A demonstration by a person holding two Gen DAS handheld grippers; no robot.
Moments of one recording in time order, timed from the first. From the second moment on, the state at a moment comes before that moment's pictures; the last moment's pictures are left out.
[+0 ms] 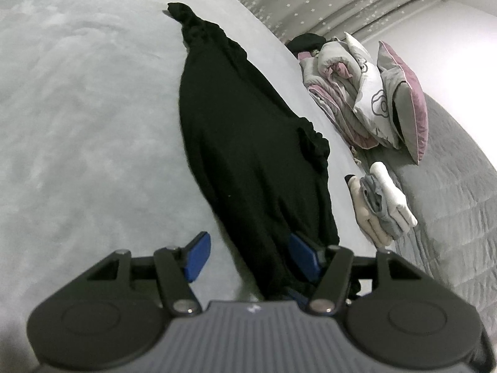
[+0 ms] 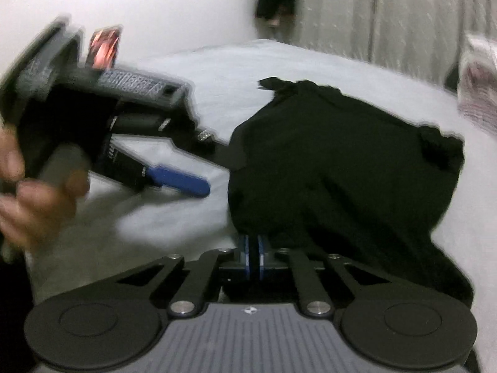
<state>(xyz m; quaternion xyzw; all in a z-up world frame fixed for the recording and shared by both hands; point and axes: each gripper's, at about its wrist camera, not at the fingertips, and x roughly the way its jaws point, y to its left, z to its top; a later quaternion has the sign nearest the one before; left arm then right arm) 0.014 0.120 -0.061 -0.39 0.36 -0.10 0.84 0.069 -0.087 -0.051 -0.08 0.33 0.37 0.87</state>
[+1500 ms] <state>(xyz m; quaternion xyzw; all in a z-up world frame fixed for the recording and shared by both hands) 0.012 0.128 -0.065 -0.43 0.36 -0.12 0.82 0.055 -0.131 -0.007 0.02 0.31 0.38 0.87</state>
